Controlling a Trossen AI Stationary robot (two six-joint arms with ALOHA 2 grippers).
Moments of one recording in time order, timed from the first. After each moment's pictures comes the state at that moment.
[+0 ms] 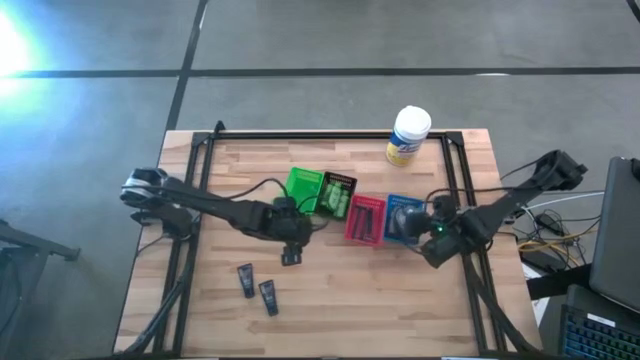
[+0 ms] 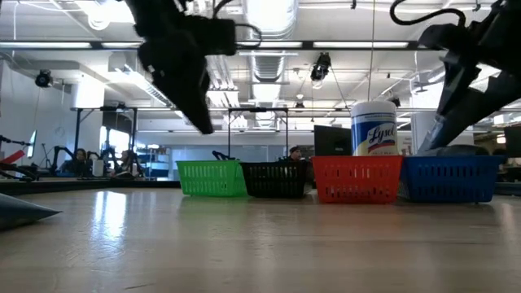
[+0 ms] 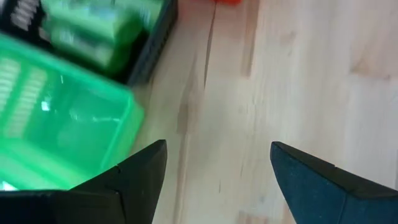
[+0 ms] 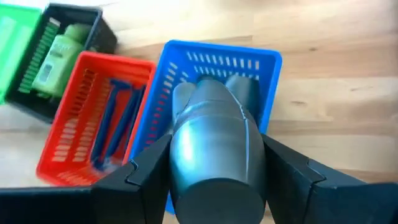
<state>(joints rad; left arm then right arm) -0.19 1.61 1.16 -0.65 -0.28 -0.25 0.54 1.12 0.76 -1.18 0.64 2.14</state>
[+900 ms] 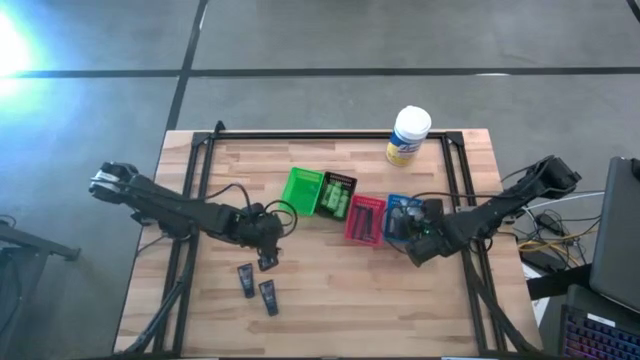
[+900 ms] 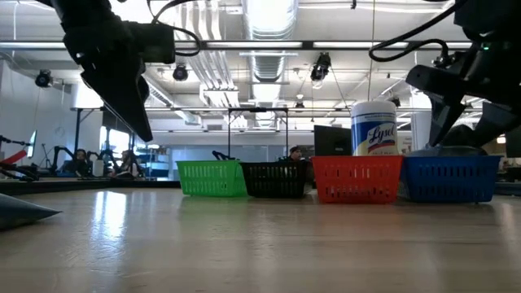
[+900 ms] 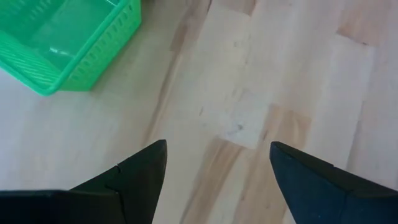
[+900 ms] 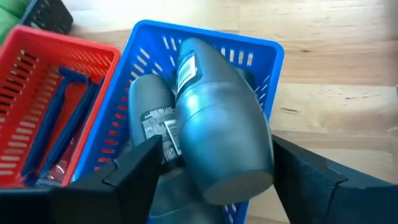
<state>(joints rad) -0.28 1.32 0.84 -0.59 -0.25 -0.59 0.45 1.28 0.71 -1.05 0.60 2.02</state>
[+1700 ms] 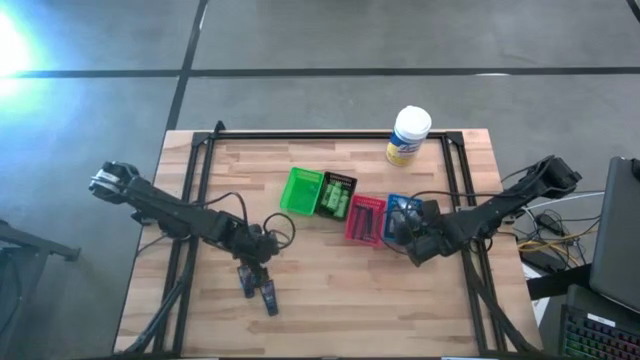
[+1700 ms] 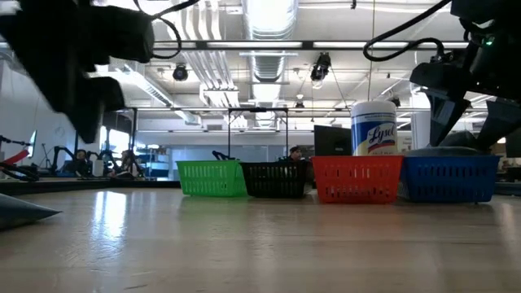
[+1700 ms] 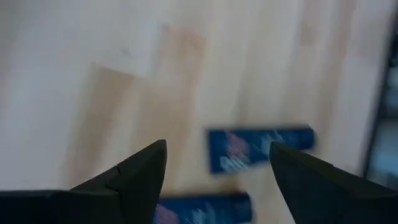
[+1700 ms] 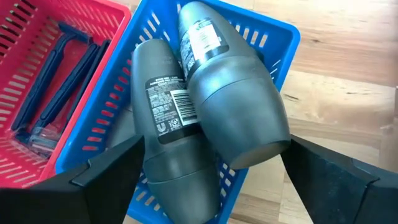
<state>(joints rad) -0.36 1.32 0.84 -0.60 0.10 -0.67 0.45 1.27 0.73 -1.05 0.52 1.87</state>
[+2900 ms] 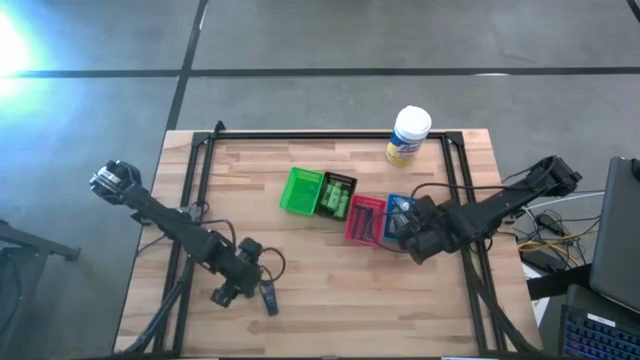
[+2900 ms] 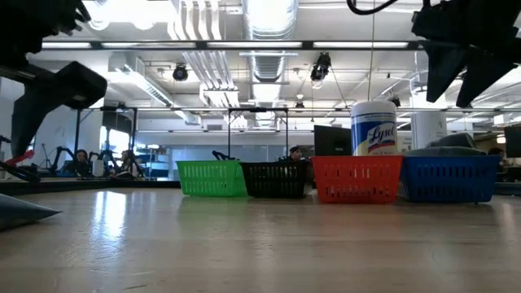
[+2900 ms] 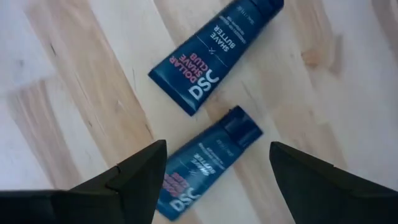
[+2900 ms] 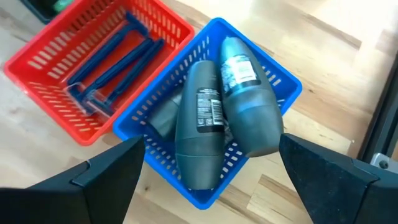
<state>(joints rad) -0.57 1.32 0.79 -0.65 0.07 -0.17 0.45 1.27 0.98 -1.26 0.50 1.53</state>
